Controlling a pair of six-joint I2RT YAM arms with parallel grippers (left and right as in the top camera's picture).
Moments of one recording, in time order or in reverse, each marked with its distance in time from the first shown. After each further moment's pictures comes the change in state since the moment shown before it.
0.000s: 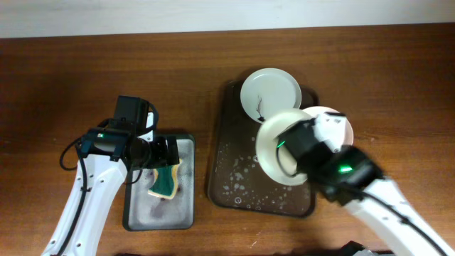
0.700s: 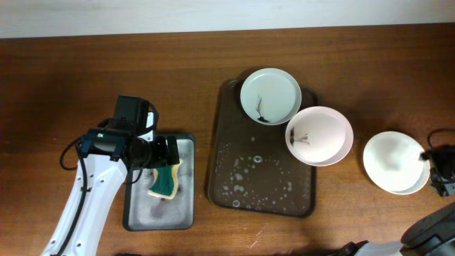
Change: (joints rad) left arm 0.000 0.000 0.000 -0.001 0.003 0.000; right arm -1.446 0.465 0.023 0.251 -0.690 -0.322
